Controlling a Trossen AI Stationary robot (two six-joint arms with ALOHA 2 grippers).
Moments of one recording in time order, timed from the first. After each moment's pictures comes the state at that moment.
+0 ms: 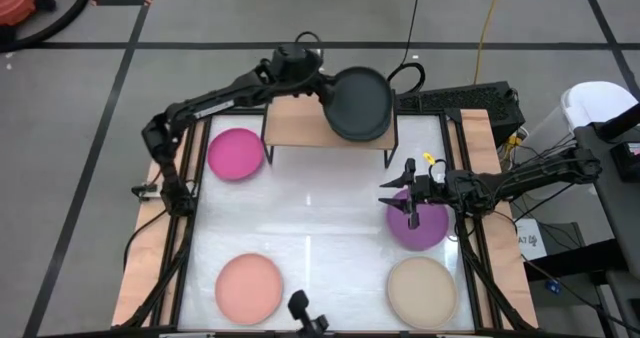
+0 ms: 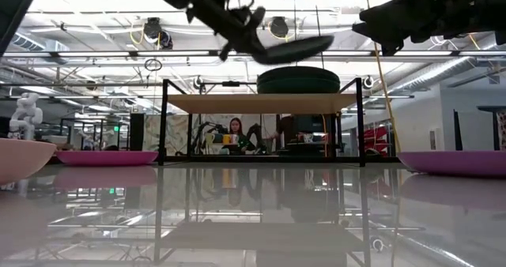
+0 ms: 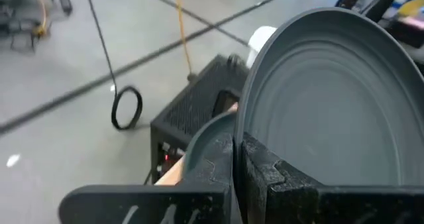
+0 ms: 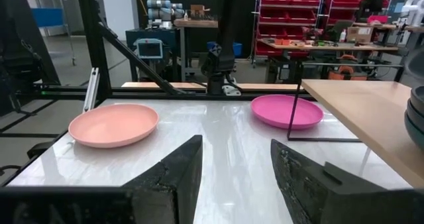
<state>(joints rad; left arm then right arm) 0.57 1.82 1.68 -0.24 0.10 -0.20 0.17 0.74 0.22 0.47 0.18 0.01</state>
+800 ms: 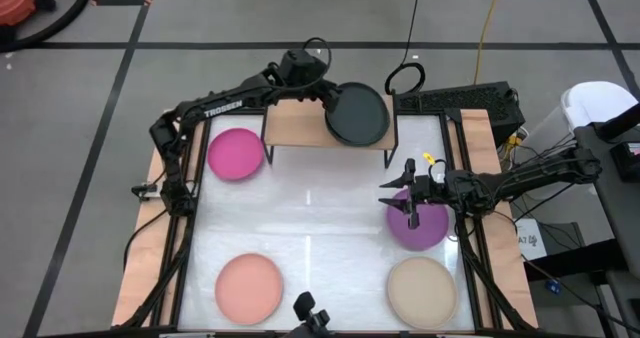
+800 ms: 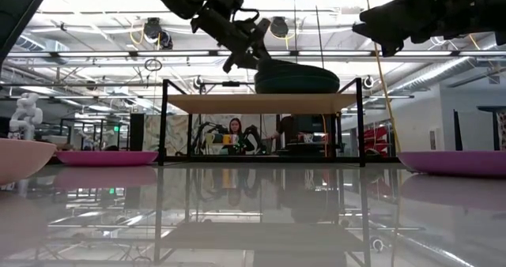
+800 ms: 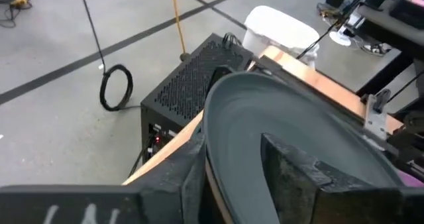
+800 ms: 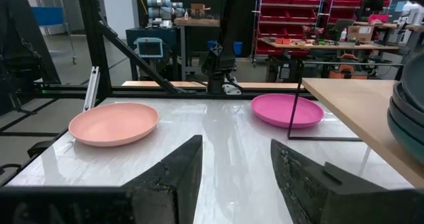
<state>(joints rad) 0.57 1.87 1.68 -0.25 0.14 -0.21 0.17 0.74 0.22 0.46 0.18 0.01</state>
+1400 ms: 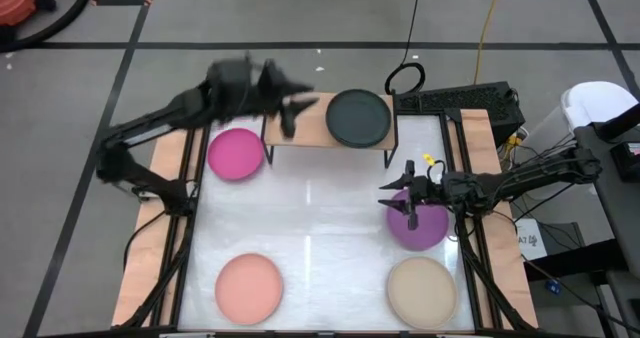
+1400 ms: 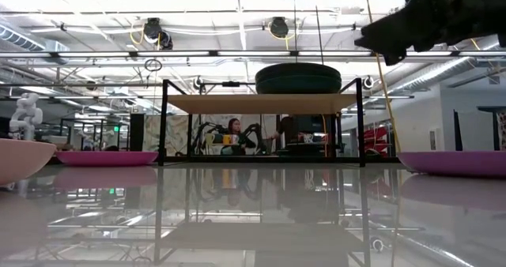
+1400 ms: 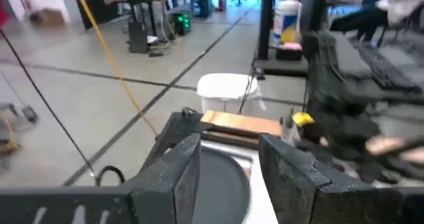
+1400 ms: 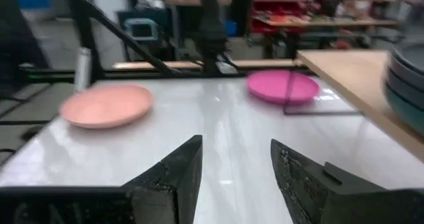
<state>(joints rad) 0.28 1.39 1.59 -0.38 -0.04 0.05 0.17 0.74 0.22 0.37 0.22 0.05</state>
